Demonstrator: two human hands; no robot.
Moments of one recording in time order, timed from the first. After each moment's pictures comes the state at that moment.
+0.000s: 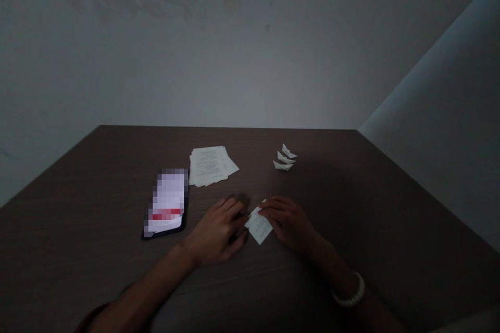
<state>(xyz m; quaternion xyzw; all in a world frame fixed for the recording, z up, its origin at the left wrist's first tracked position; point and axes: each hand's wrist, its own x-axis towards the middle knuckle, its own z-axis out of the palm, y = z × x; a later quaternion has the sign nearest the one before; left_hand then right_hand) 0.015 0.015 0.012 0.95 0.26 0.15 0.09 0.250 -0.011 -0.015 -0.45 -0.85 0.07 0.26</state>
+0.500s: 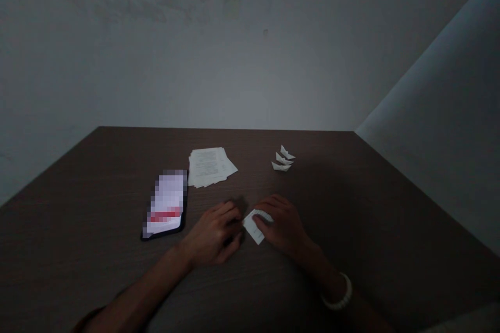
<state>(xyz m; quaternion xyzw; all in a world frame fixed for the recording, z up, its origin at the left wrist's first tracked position) 0.010 0.014 0.009 0.95 0.22 0.20 0.08 0.224 -0.015 -0.007 -0.55 -0.79 0.07 0.26</state>
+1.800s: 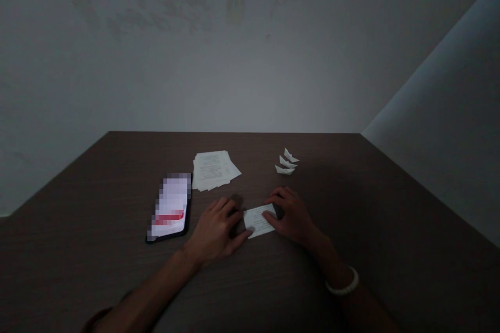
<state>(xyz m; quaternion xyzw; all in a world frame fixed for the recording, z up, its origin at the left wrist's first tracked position) 0.012 0.019 0.003 0.92 0.35 0.17 0.07 0.253 0.009 -0.013 -0.54 -0.79 0.10 0.28</state>
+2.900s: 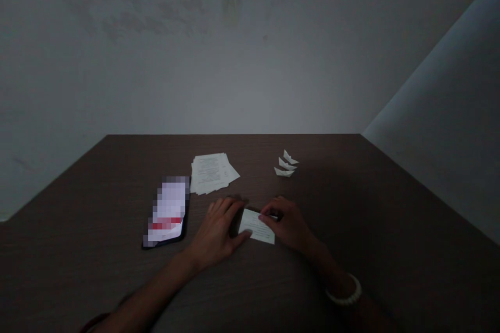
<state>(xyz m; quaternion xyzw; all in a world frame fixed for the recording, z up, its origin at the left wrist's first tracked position) 0.019 0.023 -0.002 0.87 0.40 0.21 0.18 0.240 0.008 -0.013 -0.54 -0.73 0.23 0.36</state>
